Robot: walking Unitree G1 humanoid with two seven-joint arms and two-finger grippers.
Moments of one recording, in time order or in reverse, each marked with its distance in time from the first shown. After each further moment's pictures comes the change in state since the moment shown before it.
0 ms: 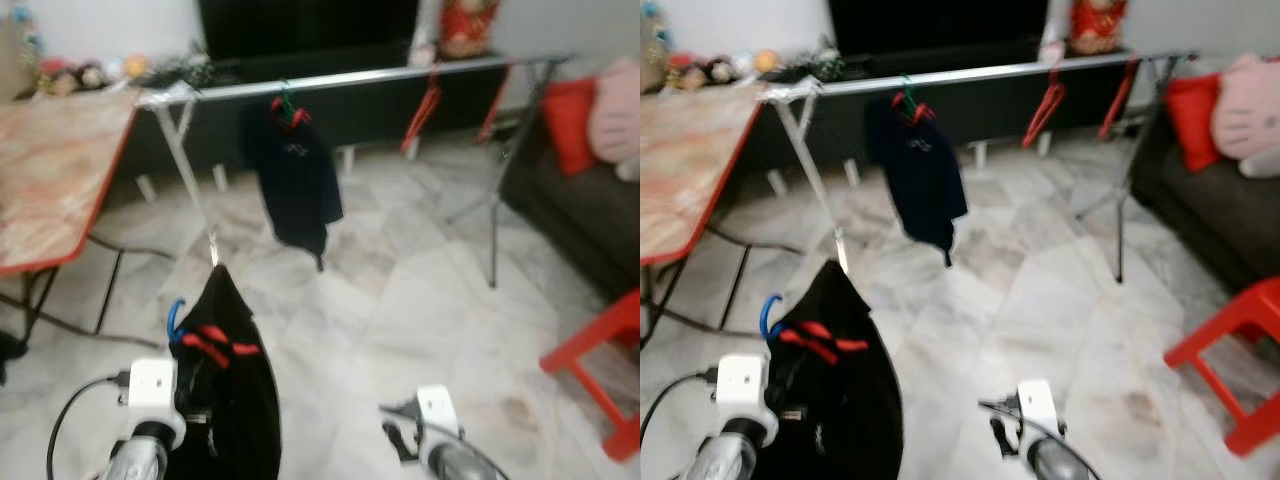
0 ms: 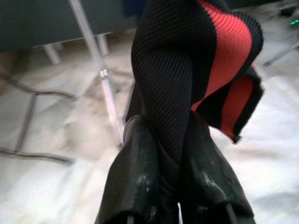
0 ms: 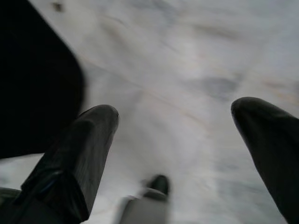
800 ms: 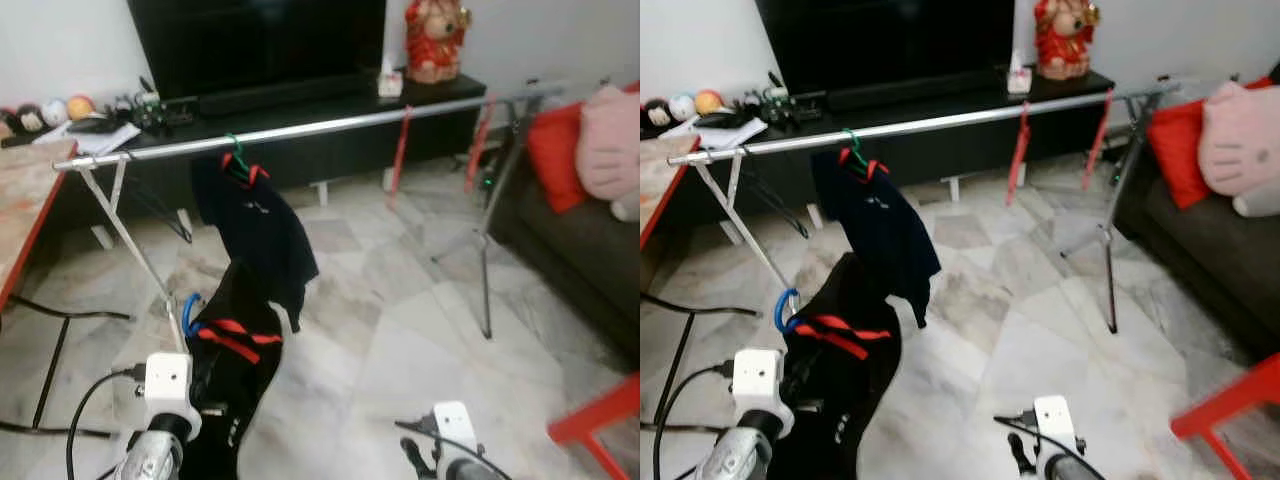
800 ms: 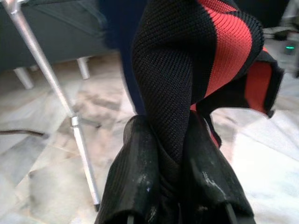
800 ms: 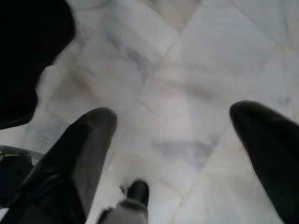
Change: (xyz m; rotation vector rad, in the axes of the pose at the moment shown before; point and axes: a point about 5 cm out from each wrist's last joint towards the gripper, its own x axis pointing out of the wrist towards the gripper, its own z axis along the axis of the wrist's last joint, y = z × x) left arm 0.002 0.003 0.002 0.003 -0.008 0.000; right arm -0.001 0.005 -0.006 -0.022 0.018 0.009
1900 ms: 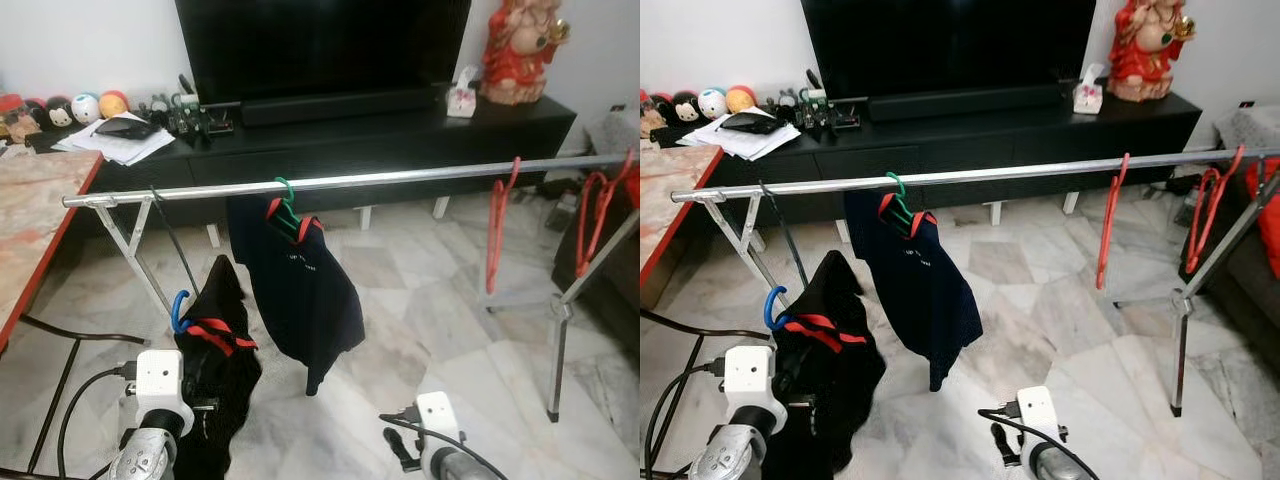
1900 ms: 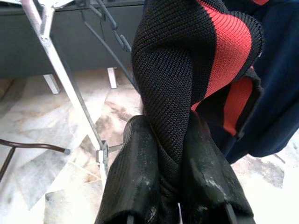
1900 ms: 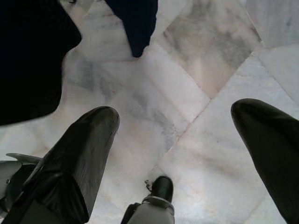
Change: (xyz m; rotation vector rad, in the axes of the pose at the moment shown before) left arm 0.002 0.005 0.000 -0.008 0.000 0.052; right arm 0.004 0.009 0.015 -0.015 -0.040 0.045
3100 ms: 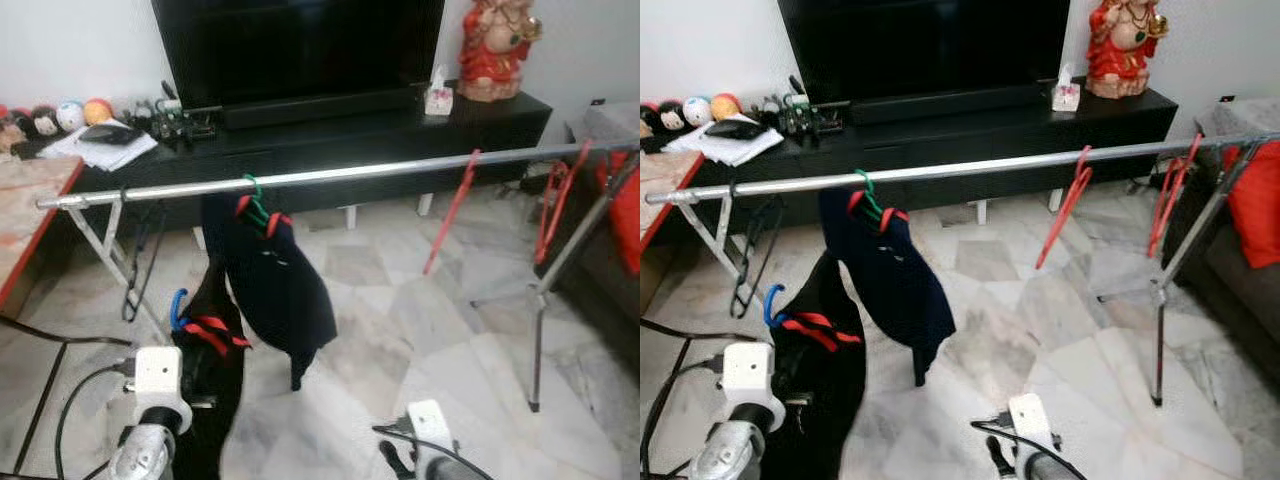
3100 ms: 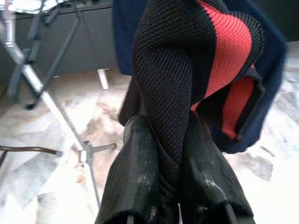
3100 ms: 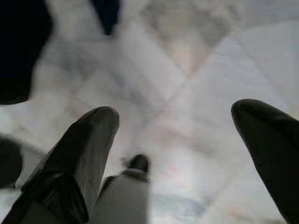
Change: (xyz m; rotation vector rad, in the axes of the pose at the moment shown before) left arm 0.003 -0.001 0.002 0.028 0.006 0.007; right arm -0.002 0.000 -0.012 -0.034 0.057 -0.015
